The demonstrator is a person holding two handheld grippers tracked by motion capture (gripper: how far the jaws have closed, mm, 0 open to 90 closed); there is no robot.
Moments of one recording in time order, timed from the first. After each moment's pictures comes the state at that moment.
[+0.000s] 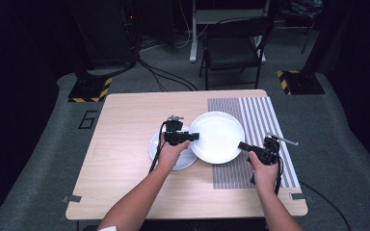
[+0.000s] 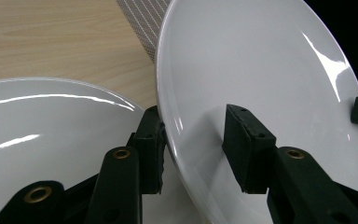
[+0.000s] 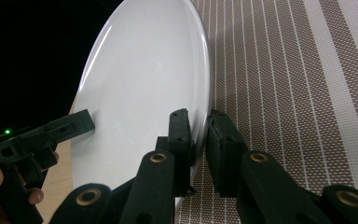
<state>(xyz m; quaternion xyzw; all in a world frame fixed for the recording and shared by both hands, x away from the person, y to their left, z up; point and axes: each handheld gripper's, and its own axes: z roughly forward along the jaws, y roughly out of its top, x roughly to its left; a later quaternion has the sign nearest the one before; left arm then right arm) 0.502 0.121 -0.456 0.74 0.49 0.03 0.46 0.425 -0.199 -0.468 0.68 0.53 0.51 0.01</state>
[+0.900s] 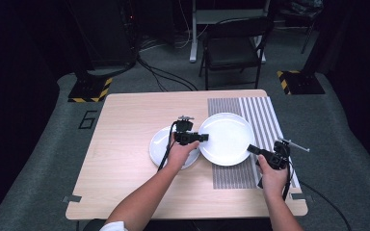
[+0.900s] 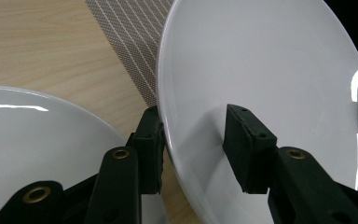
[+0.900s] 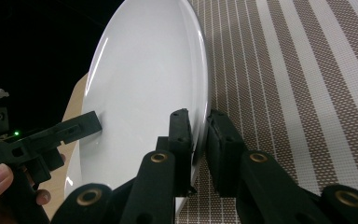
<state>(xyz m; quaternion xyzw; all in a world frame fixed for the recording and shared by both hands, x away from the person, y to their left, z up) 0.508 0.089 -0.464 0.75 0.48 0.01 0.46 0.409 -0.222 -0.467 0.70 0.50 0.51 0.02</state>
